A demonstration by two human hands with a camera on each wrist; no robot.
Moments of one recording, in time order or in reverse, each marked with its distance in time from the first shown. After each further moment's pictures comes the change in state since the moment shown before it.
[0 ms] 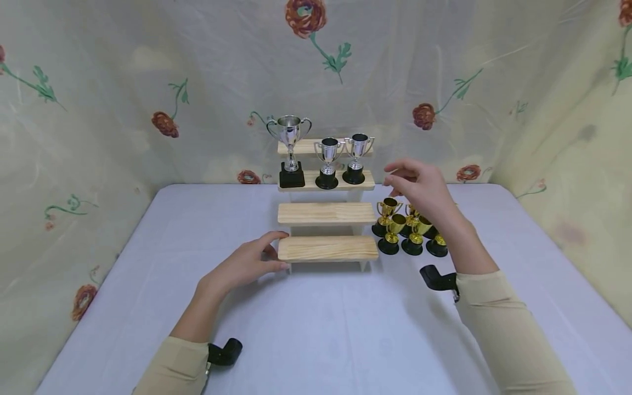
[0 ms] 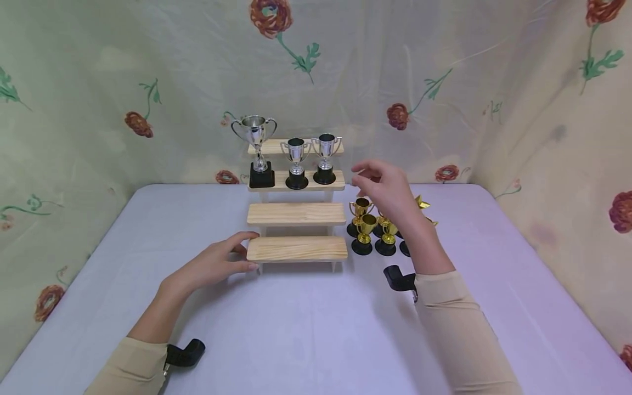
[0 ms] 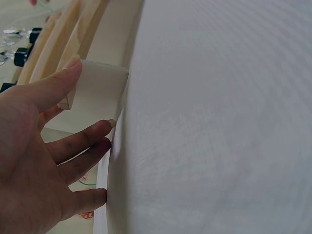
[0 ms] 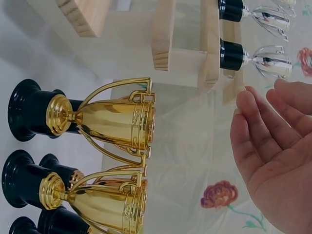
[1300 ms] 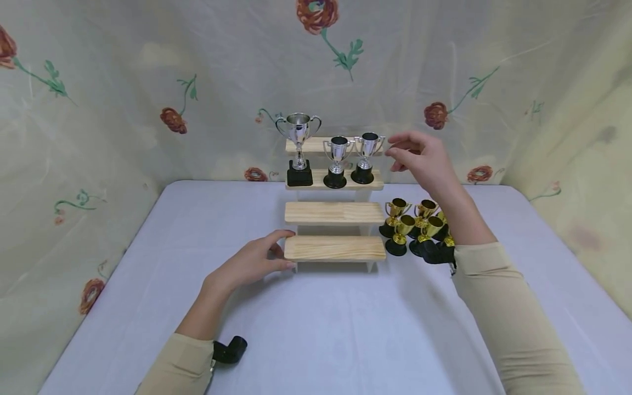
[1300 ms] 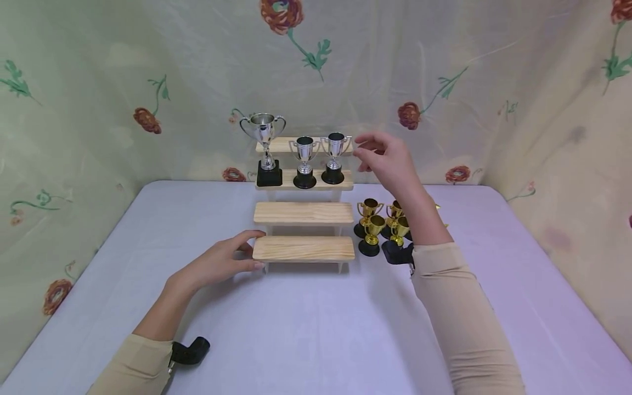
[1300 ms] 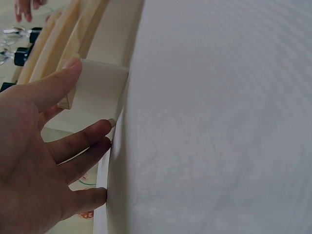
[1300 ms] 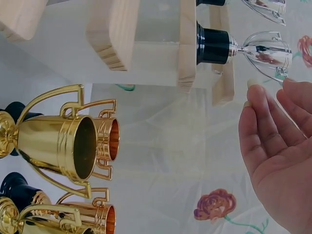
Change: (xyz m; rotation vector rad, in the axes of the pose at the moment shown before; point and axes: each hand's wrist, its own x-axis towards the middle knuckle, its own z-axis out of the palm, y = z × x) left_hand 0.002 -0.001 0.000 0.006 0.011 -0.022; right_hand 0.046 -0.012 -0.004 0.216 0.025 -0.089
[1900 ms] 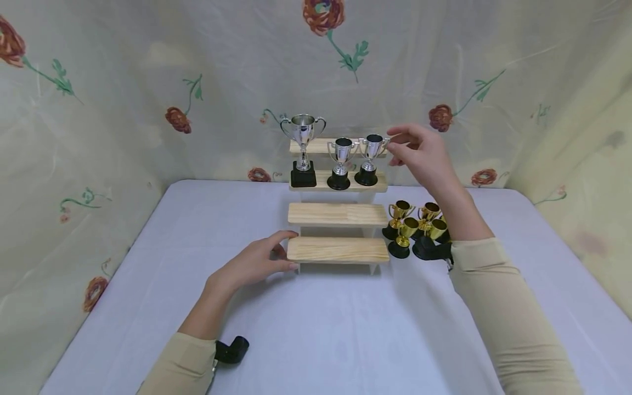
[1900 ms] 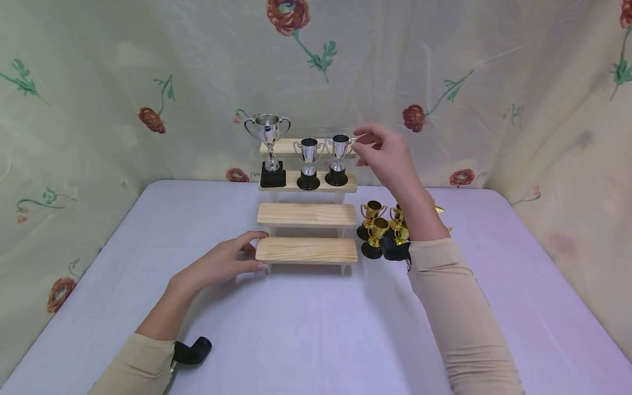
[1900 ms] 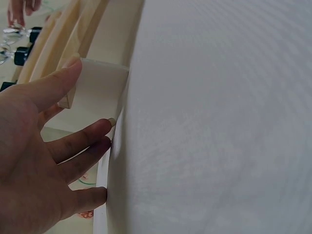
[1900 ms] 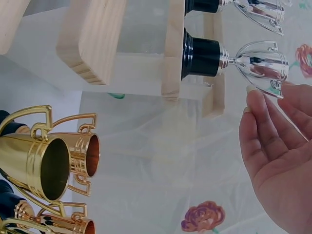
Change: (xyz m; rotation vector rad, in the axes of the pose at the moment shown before) left_hand 0.002 -0.002 0.001 -0.001 0.001 0.004; right_hand 0.011 -0.012 0.008 -0.079 0.026 -0.010
